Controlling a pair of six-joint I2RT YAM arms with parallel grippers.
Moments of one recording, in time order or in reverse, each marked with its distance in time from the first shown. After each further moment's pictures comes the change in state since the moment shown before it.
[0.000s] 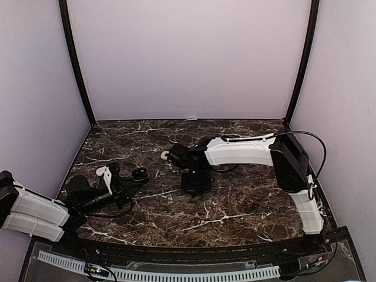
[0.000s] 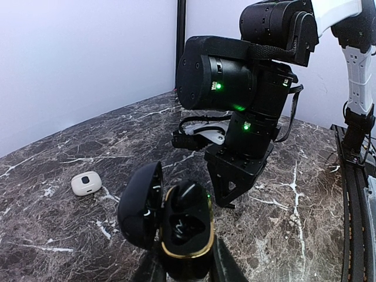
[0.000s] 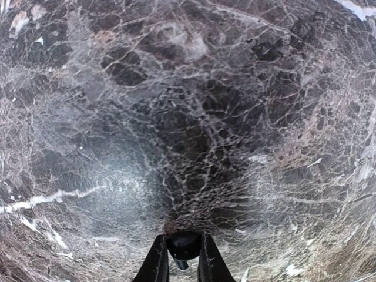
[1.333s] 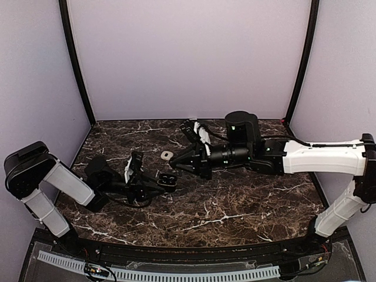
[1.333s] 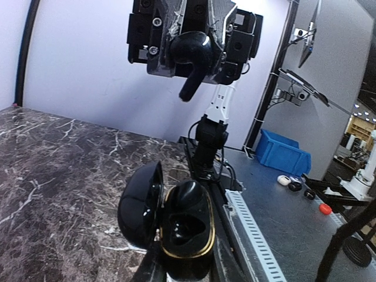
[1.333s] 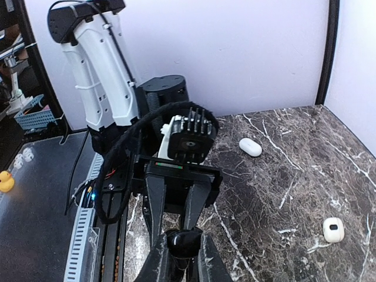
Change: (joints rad) left arm -0.015 0.446 0.317 0.298 0.671 -0.354; right arm -0.002 -0.741 -0.684 1.108 -0.577 -1.049
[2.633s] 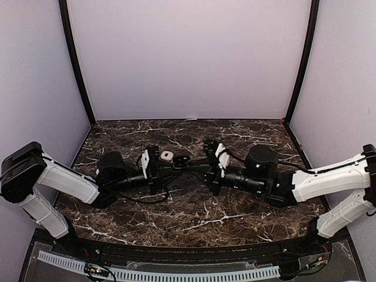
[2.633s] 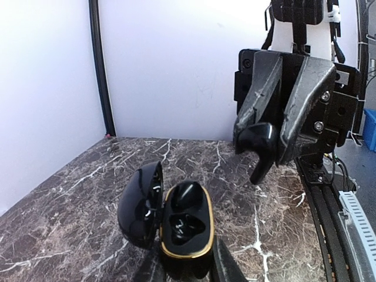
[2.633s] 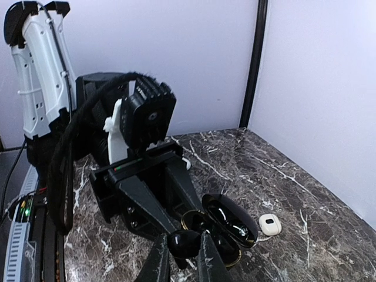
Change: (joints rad) left arm -0.169 -0.054 0.158 -0.301 -0.524 0.446; right arm 0.092 -0.140 -0.419 0.480 0.394 -0.104
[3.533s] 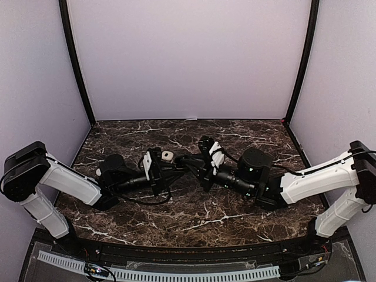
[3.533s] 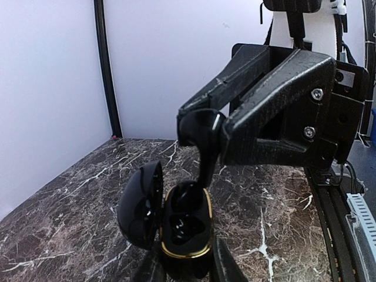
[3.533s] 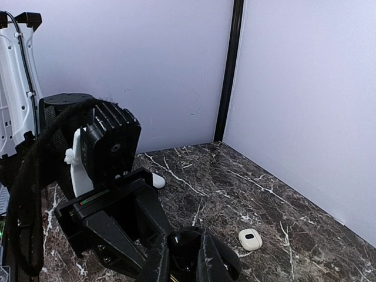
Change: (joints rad) left arm -0.033 0.032 0.000 0.051 -0.080 0.007; right arm 0.037 0.117 0.025 0.198 0.165 -0.020
